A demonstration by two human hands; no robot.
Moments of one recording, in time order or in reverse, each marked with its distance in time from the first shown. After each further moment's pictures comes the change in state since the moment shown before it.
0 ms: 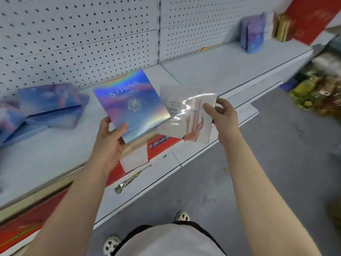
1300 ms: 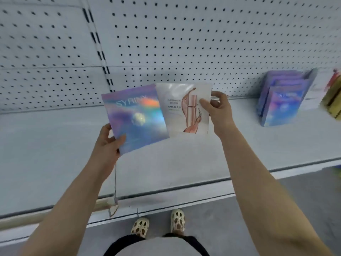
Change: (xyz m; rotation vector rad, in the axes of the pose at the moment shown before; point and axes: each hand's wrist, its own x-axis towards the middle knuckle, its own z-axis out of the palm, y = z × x) left_hand 0.298 -0.091 0.320 0.060 0.401 0.076; right_hand 0.546 -0.049 -0.068 -0.051 -0.483 0.009
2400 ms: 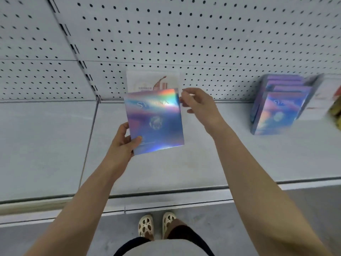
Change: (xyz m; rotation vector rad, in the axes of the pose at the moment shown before) left_hand -0.008 -0.041 0.115 0.045 -0.113 -0.025; right_hand 0.046 -0.007 -0.039 -0.249 -0.293 -0.081
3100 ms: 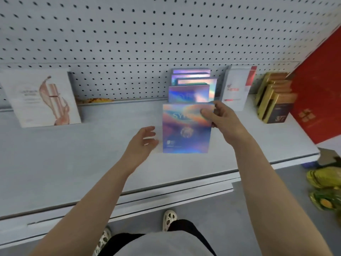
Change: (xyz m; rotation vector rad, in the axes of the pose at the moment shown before) left_hand 0.045 -0.095 0.320 0.493 -0.104 0.023; right_hand -0.050 0.107 -0.355 0.027 0.057 0.025
